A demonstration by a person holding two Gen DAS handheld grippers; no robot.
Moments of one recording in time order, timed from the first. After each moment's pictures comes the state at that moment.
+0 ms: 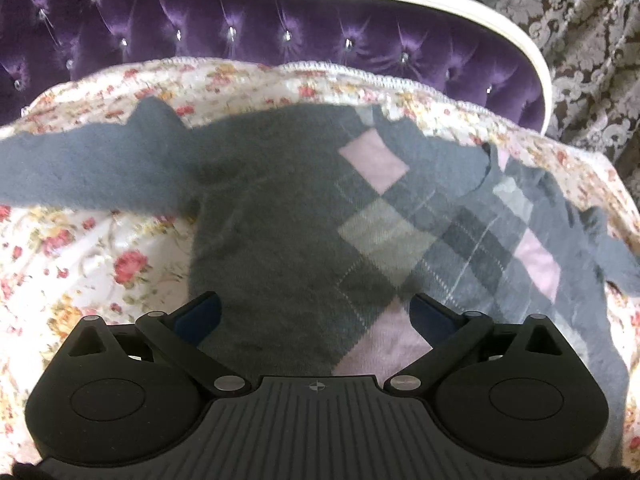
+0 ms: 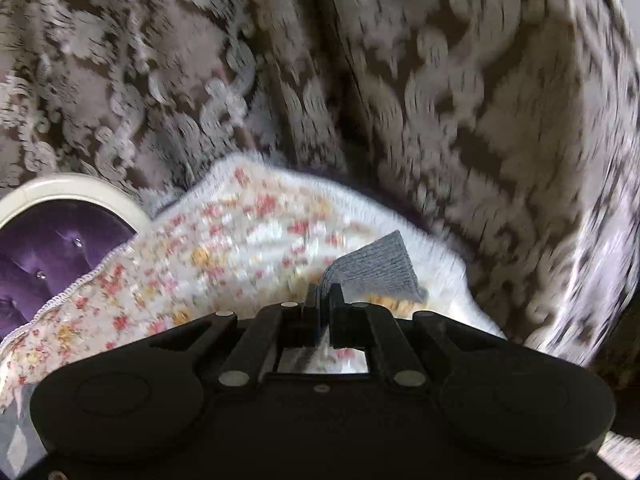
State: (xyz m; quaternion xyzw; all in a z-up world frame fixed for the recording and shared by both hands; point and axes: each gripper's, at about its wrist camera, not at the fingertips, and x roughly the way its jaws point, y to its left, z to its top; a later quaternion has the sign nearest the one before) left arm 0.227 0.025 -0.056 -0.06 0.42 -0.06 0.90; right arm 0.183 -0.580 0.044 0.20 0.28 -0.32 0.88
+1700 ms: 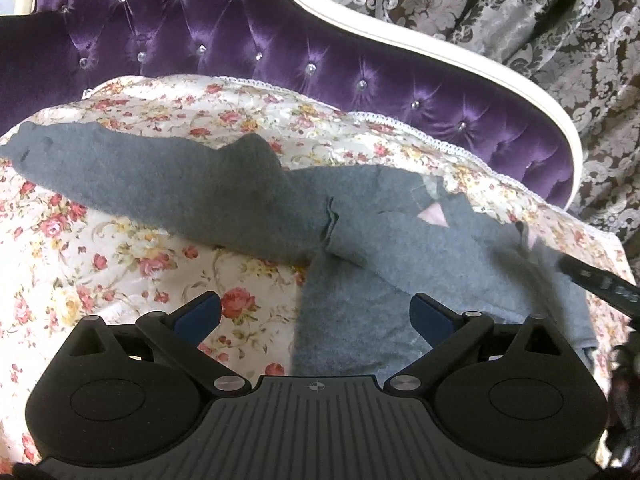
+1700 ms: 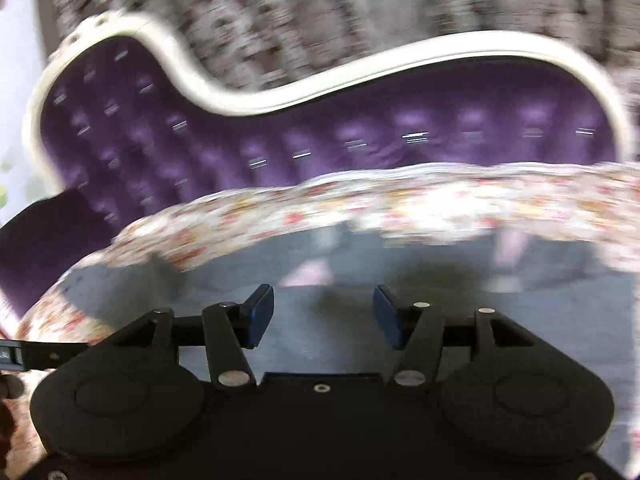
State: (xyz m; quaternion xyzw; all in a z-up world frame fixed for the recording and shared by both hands) left arm 0.230 0.098 -0.028 -0.14 0.41 -0.01 0.90; right arm 0.269 -0.195 0.009 0.09 0.32 0.15 0.93
